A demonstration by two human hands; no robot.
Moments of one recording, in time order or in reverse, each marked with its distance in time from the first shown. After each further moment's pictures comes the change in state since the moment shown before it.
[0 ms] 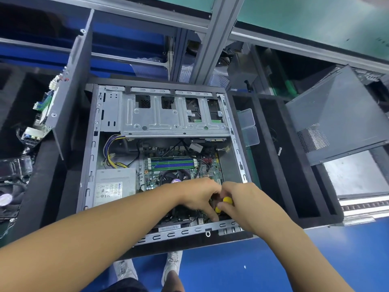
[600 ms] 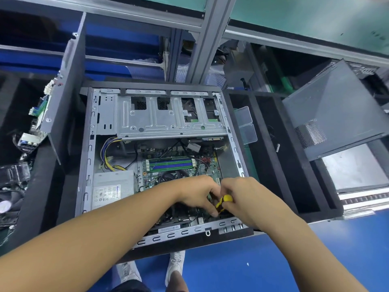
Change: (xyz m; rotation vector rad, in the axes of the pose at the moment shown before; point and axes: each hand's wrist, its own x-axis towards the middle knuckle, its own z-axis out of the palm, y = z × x) left_hand -0.002 0.000 -0.006 -0.030 -0.033 0.007; right_hand 0.002 0.004 -0.007 -0.026 -0.009 -0.034
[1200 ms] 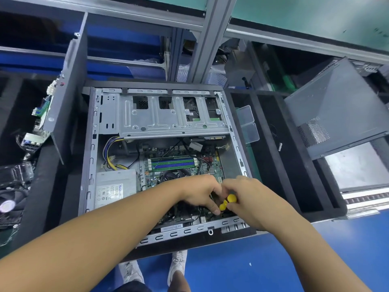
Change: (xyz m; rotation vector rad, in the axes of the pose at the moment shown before) left_hand 0.001 0.001 -0.001 -0.014 -0.017 -0.018; right_hand -0.004 0.002 0.001 0.059 -0.031 -0.014
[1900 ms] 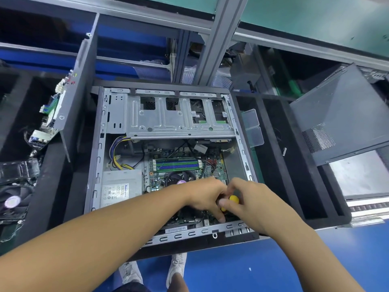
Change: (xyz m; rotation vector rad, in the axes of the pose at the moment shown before) left_hand 0.000 0.003 0.006 0.070 0.058 0.002; right_hand 0.001 -0.005 0.003 0.052 0.034 0.095
